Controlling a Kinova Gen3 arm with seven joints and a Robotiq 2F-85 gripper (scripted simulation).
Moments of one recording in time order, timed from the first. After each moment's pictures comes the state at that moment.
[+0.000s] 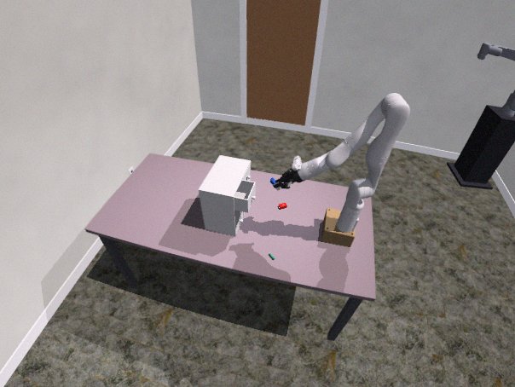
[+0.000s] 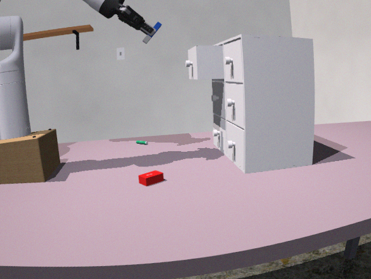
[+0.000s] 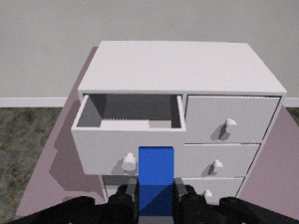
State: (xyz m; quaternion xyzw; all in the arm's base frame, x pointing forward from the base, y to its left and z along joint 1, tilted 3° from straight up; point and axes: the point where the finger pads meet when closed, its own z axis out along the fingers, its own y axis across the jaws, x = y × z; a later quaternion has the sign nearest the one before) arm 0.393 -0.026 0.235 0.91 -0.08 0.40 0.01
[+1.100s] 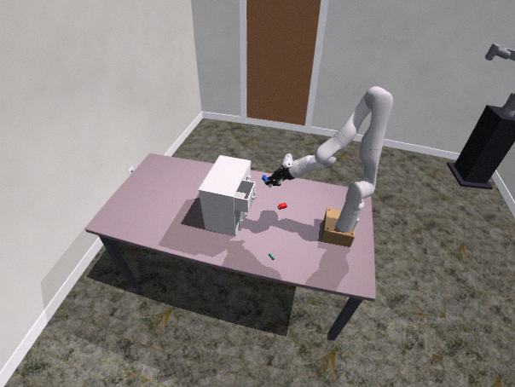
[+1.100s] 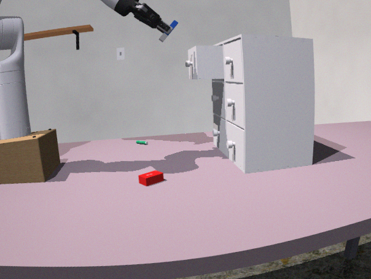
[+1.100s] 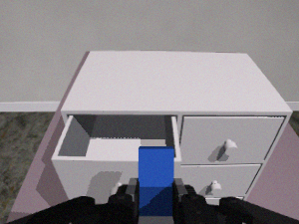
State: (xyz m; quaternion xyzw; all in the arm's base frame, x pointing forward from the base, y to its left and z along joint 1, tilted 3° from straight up) arm 0.435 -0.040 0.234 0.91 -0.08 0.41 0.02
